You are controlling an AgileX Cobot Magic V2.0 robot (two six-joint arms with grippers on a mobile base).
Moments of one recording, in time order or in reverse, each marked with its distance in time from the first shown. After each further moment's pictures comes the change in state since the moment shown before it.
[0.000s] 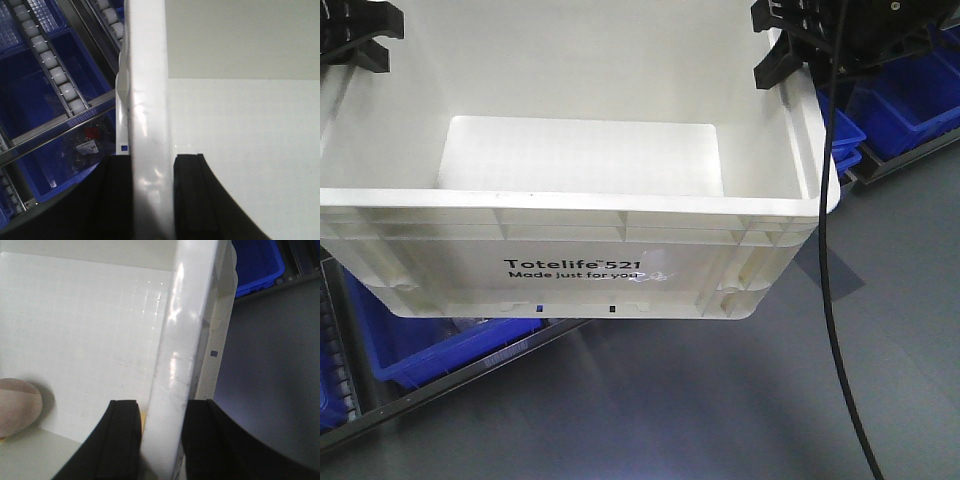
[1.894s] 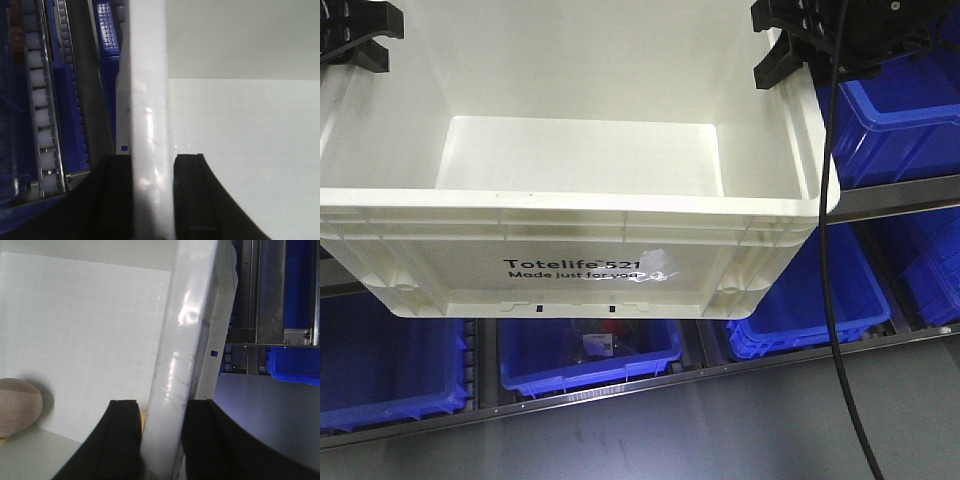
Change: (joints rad) left arm 0.000 0.000 0.000 0.000 0.000 0.000; right arm 0.000 0.000 0.000 0.002 0.000 0.000
